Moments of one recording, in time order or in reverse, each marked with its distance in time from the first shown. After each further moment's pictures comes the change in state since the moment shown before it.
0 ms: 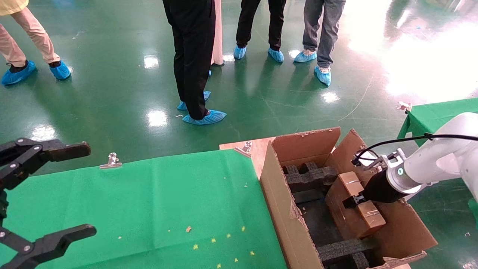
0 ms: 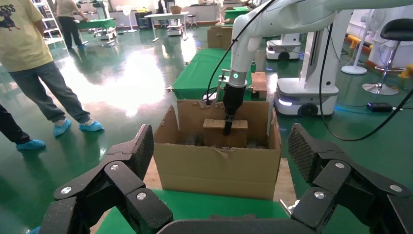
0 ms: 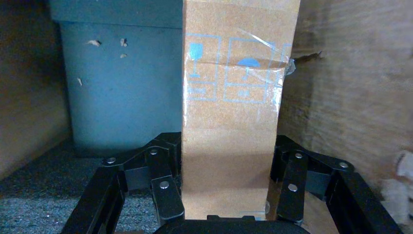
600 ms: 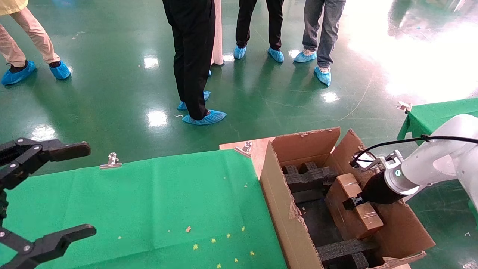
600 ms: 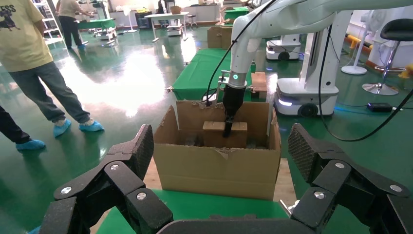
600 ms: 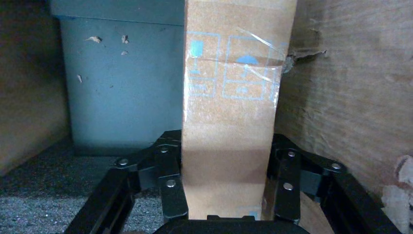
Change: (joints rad) left arm 0.000 0.000 0.000 0.000 0.000 0.000 0.000; right arm -0.010 -0.007 -0.001 0.001 -0.001 0.004 -0.003
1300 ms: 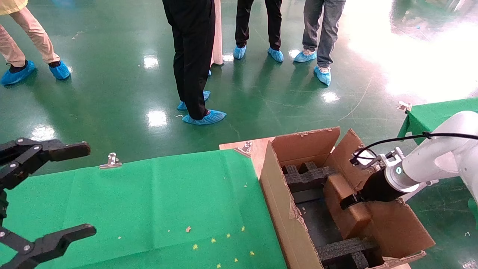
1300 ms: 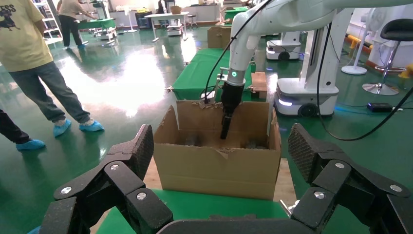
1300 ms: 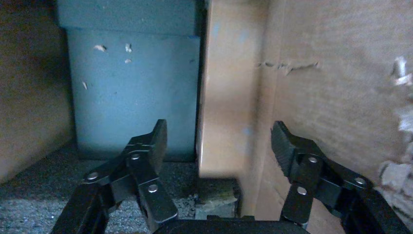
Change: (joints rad) left arm 0.000 0.000 0.000 0.000 0.000 0.000 0.000; right arm 0.038 0.006 0.007 0.003 0.009 0.002 -0.007
